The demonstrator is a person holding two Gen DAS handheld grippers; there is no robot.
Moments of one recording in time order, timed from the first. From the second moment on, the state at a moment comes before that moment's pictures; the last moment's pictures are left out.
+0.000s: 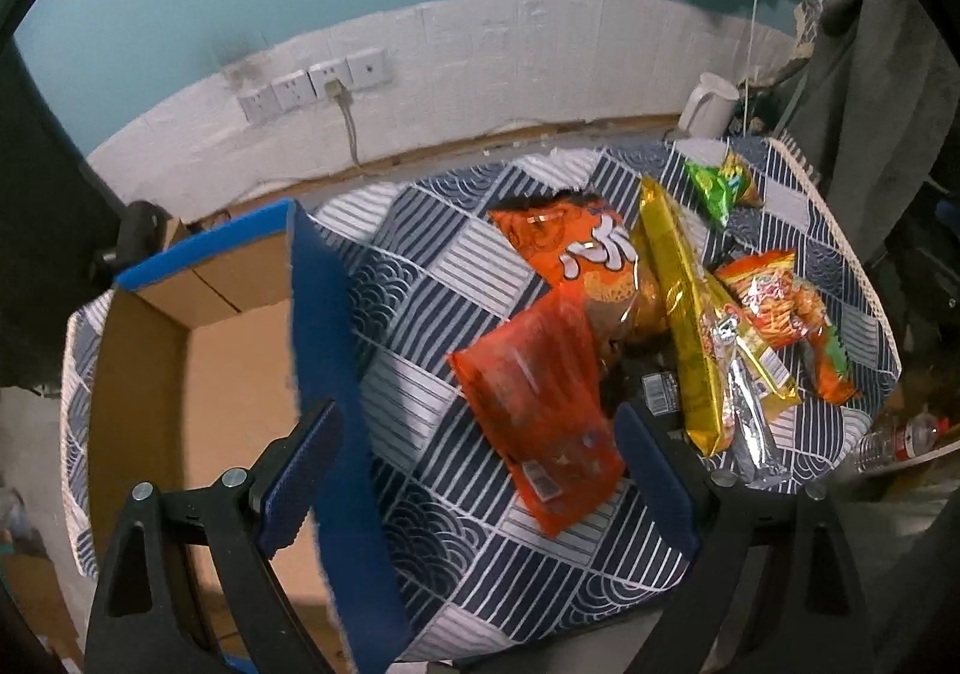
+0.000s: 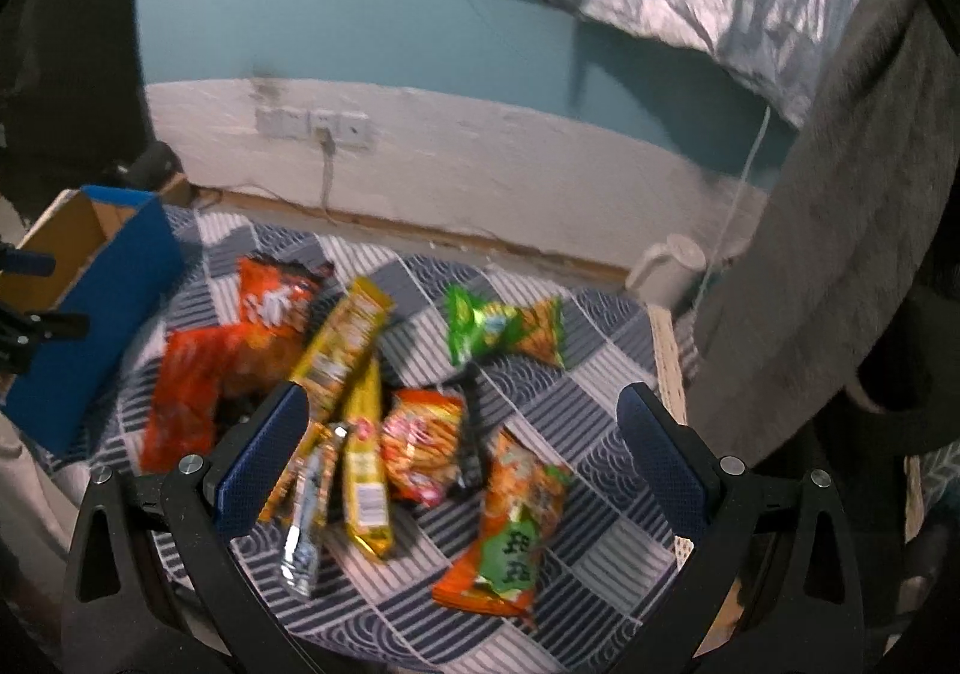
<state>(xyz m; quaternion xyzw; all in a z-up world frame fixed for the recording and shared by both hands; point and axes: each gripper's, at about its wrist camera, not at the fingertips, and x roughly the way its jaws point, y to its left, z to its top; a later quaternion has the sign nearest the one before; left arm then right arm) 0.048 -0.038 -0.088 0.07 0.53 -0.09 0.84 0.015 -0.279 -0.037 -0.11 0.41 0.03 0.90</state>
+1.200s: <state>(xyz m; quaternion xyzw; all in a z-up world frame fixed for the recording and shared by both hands) 0.109 -0.078 -0.221 0.05 0.63 -0.10 0.77 0.062 -0.355 -0.203 -0.04 0.62 -0.01 0.78</state>
